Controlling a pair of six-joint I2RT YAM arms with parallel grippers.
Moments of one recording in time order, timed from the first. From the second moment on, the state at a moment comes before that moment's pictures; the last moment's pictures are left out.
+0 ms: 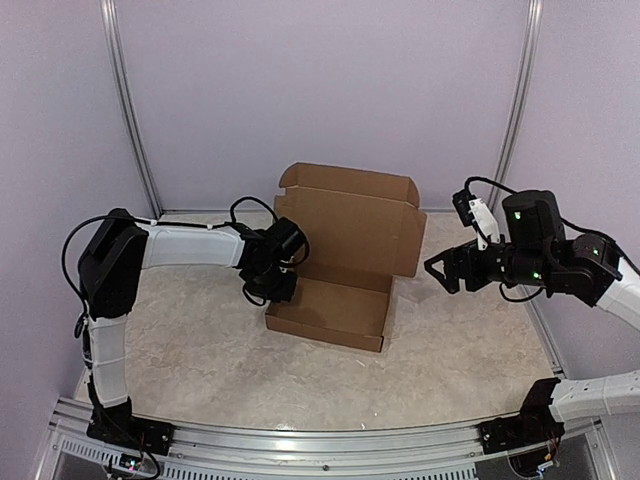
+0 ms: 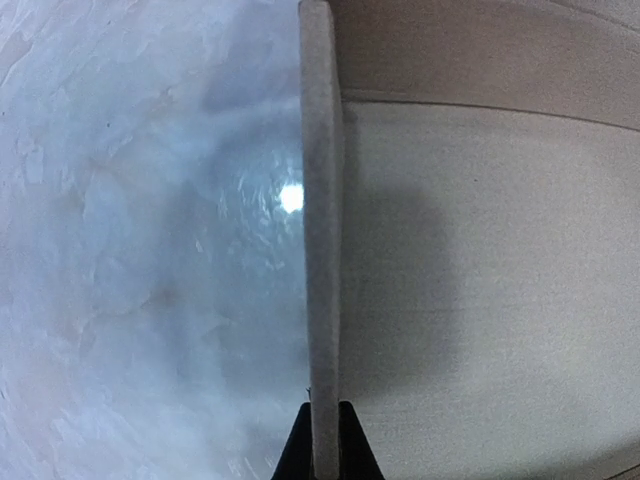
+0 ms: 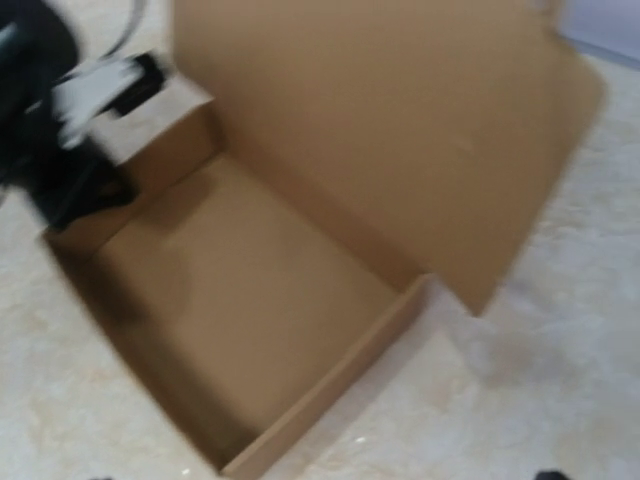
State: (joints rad) left arm -0.75 2.06 1.49 -0.63 -0.22 -0.42; right arm 0.78 0.93 1.01 -0.64 0.14 0.23
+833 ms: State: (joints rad) left arm -0.90 1.83 1.17 -0.62 -0.33 -0.81; right arm 0.47 1.27 1.11 -0.45 -0.22 0.08
